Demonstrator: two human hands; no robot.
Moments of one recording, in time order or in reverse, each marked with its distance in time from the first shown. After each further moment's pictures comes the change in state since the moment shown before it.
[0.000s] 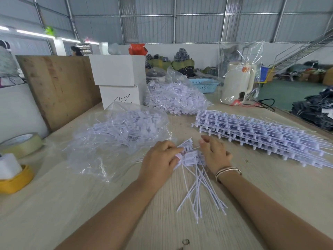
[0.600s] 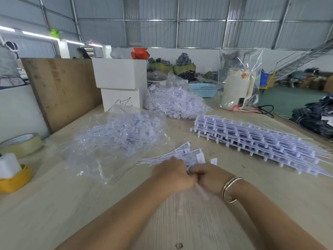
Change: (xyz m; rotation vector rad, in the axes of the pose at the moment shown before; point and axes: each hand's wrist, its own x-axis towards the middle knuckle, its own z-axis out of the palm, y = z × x) left_hand 0.019 0.057 -0.011 0.153 -0.667 -0.372; right_hand -0.028 -0.014 -0.027 -0.063 -0.679 -0.148
